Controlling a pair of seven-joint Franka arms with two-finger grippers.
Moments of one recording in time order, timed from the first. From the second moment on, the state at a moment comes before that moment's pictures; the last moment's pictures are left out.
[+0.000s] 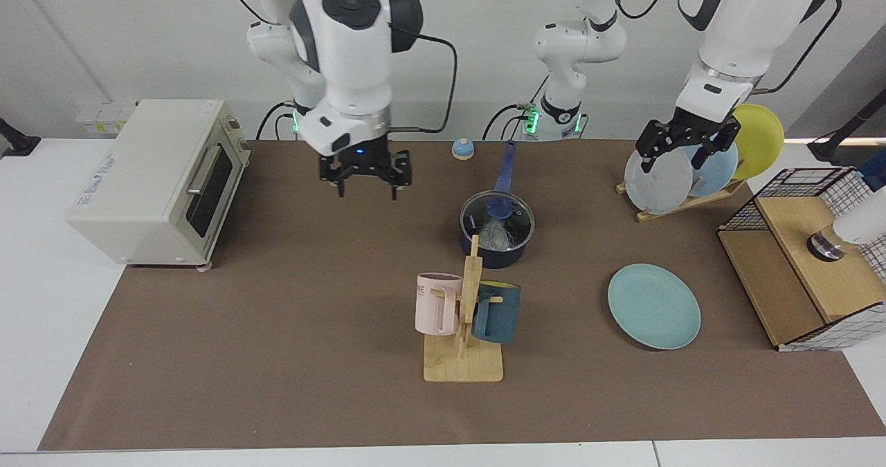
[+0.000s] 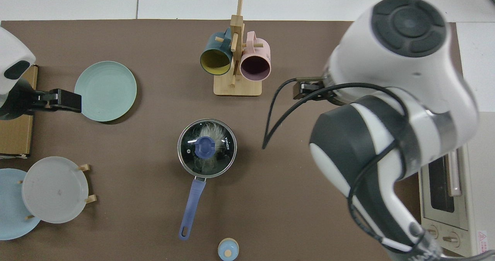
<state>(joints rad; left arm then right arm) -0.03 0.02 -0.04 -1.57 0.04 1.64 -0.07 0.16 0.26 0.20 -1.35 -0.13 1.61 0.47</state>
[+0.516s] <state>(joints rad) -0.03 0.02 -0.04 -1.57 0.04 1.64 -0.07 0.16 0.12 0.02 -1.48 -0.06 1.64 0.39</state>
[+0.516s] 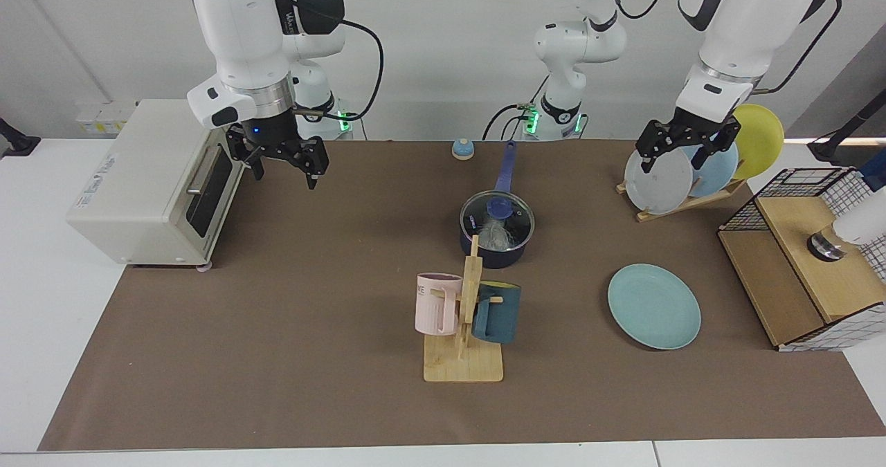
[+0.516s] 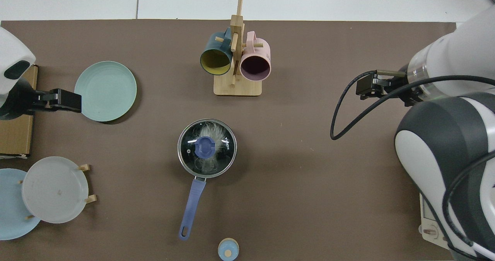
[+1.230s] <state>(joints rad) -0.03 0.02 -0.04 -1.57 0.04 1.64 -0.07 0.13 0.05 -0.03 -1.73 -0.04 1.75 0.34</state>
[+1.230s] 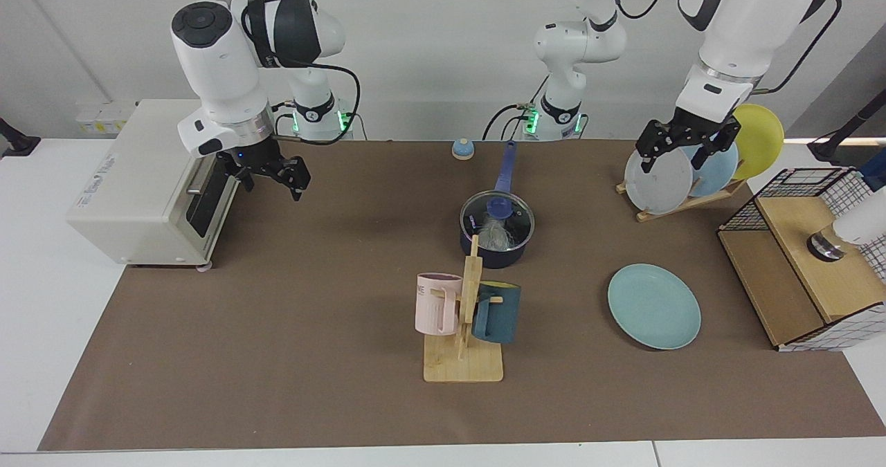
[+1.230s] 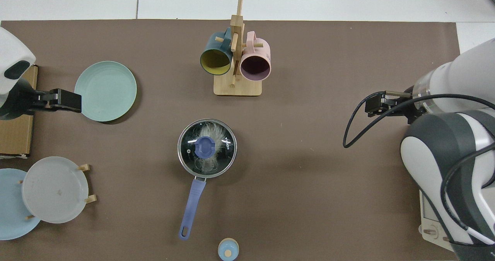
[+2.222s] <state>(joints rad) -0.03 0.02 -0.04 -1.57 0.04 1.64 -0.07 0.11 -0.02 -0.07 -1.73 0.01 1.72 0.22</state>
